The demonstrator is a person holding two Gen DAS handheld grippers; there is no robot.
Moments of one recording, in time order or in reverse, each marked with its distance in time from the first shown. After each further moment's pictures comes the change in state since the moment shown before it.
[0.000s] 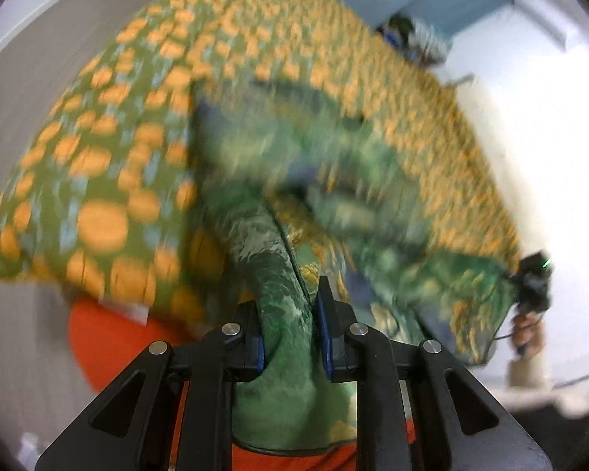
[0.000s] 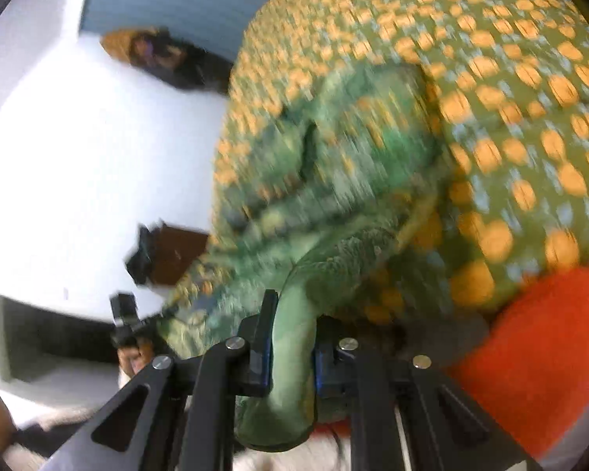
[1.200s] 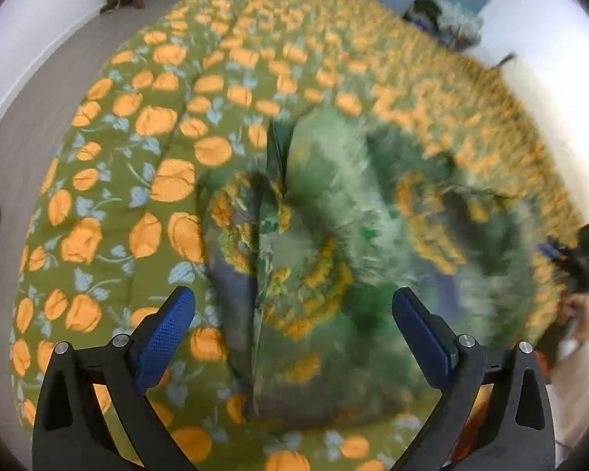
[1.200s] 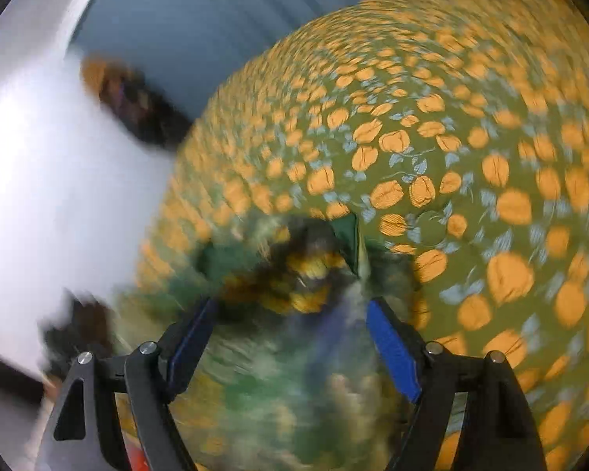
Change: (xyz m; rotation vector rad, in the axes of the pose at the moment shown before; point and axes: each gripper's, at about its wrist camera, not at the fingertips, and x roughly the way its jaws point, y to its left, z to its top) left arm 0.153 0.030 0.148 0.147 0.009 0.273; right arm 0.124 -0.046 0.175 -0.235 -0.148 -0.343
